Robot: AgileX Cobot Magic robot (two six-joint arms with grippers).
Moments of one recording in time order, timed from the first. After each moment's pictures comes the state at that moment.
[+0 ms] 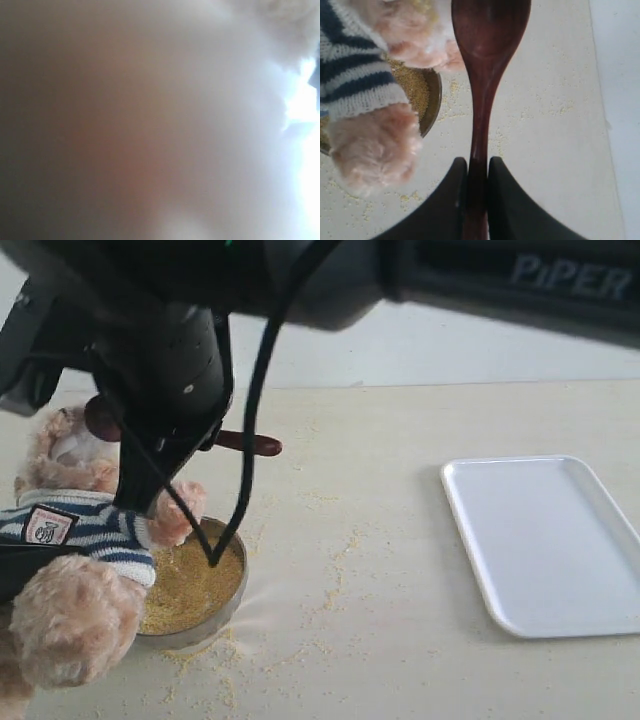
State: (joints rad) left arm 0.41 1.37 -0.26 -1.55 1.08 1.30; right arm 1.10 1.98 -1.91 -0.43 1.17 -0.19
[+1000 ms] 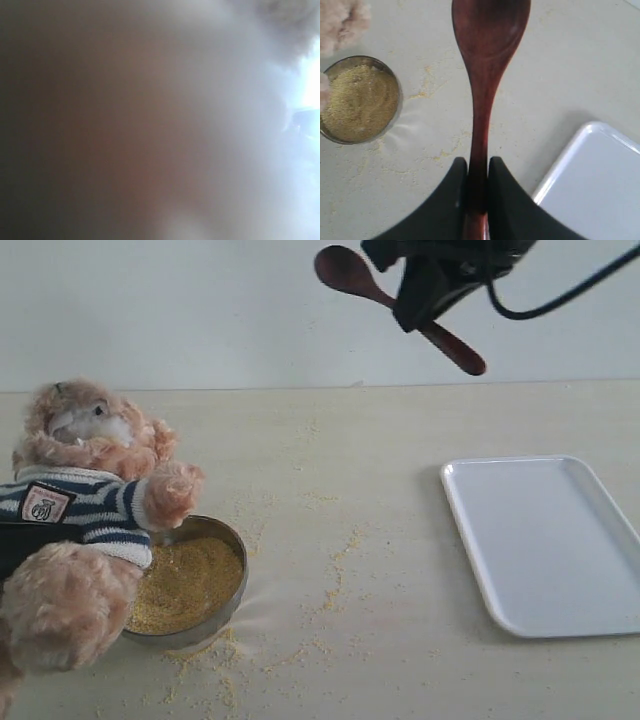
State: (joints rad) left arm 0.41 1.37 -0.32 -1.52 1.10 1.30; right arm 0.47 1.60 -1.68 0.23 1.18 -0.25
